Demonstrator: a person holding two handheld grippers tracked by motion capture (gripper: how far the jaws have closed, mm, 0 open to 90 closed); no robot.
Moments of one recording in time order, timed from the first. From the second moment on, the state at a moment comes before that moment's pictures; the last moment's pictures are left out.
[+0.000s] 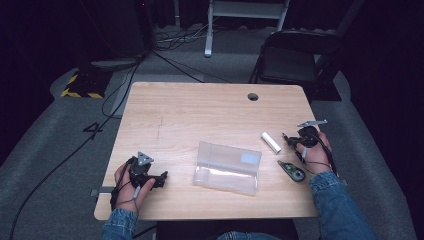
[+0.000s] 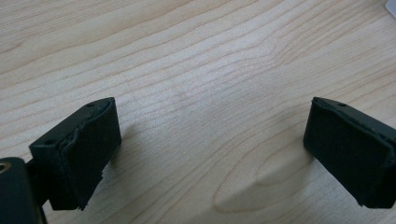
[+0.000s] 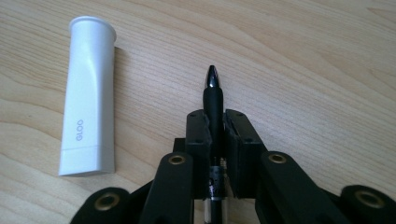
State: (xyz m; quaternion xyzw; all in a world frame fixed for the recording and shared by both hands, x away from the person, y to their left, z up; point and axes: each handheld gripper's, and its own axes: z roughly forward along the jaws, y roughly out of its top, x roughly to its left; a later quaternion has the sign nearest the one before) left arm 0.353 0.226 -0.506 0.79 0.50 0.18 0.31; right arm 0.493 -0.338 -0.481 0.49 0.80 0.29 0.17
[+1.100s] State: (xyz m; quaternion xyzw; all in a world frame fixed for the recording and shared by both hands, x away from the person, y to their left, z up) left arm 0.353 0.226 -0.506 0.79 0.50 0.18 0.31; right arm 0.457 -0.309 -0.413 0.42 0.81 0.36 0.20
